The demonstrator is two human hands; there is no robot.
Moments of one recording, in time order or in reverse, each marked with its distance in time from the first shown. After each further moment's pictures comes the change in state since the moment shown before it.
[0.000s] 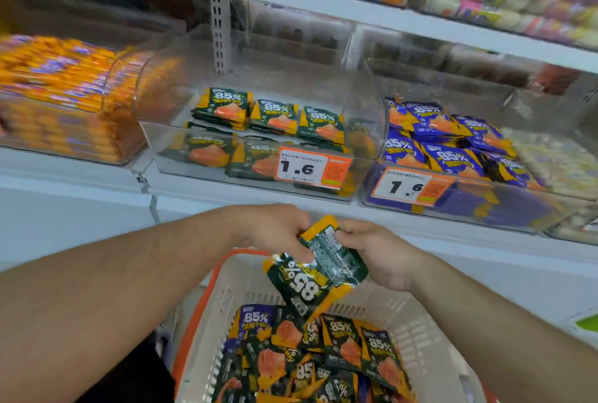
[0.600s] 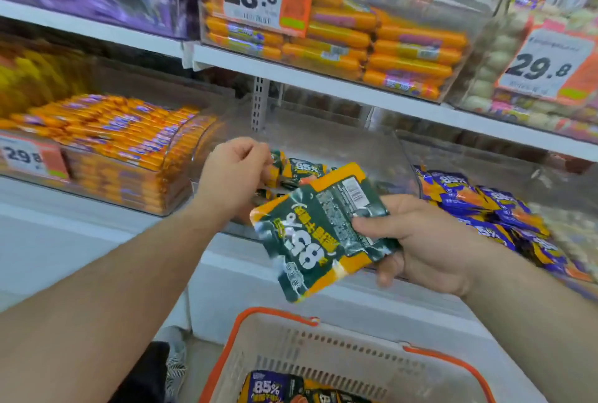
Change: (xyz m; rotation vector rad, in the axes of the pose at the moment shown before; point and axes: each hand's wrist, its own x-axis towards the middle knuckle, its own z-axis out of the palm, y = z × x) left_hand -0.070 0.002 -0.105 -0.451 1.328 0.126; right_hand -0.050 -0.147 0.047 -0.048 -0.121 -0.210
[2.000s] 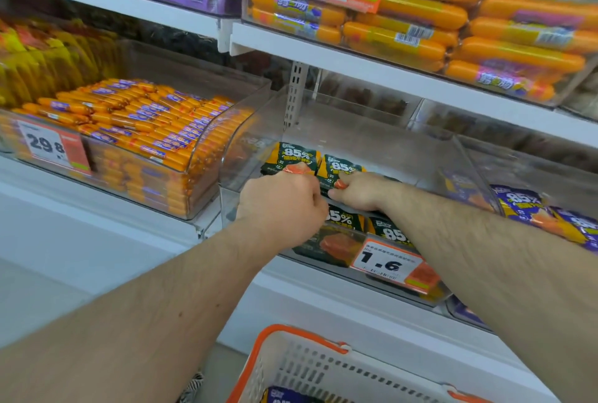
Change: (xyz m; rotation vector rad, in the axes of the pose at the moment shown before) left_hand 0.009 -0.026 0.017 0.963 -0.222 0.199; right_hand 0.246 0.015 -0.030 -1.462 0.149 0.186
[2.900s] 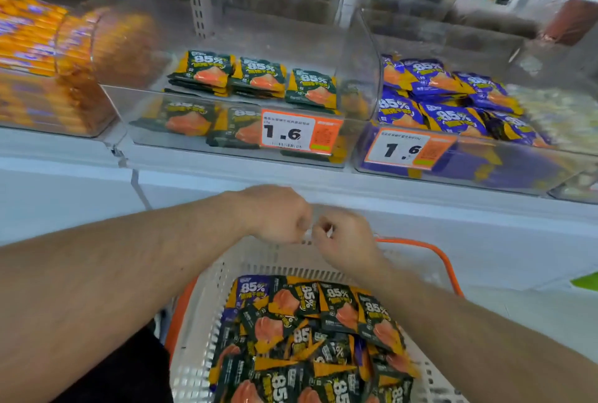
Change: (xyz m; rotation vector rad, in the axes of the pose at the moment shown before) left_hand -0.085 0.085 0.076 0.144 -0.922 0.535; right_hand -0.184 0.070 0.234 0.584 0.551 -0.064
